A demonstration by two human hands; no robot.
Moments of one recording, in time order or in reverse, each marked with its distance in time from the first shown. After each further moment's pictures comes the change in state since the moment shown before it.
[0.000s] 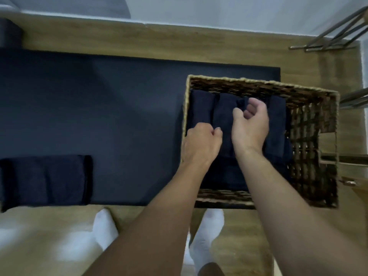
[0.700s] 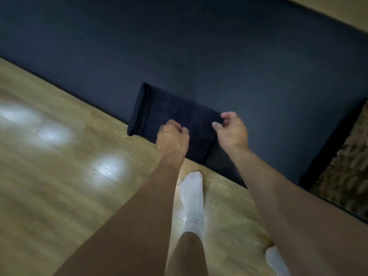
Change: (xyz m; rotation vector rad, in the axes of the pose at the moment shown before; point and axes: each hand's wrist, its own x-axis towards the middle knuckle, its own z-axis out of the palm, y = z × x) left_hand -0.019 -0.409 -0.273 -0.122 0.450 -0.577; right_hand -0.303 0.024 0.335 -0.483 -0.800 -0.118
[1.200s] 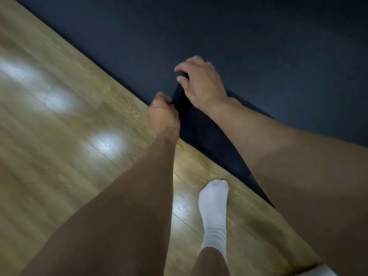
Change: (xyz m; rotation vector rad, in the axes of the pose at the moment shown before) left_hand 0.130 -0.077 -0.045 -0.140 0.282 -0.058; right_hand 0.056 -0.132 0.166 -0.499 -0.203 -0.870
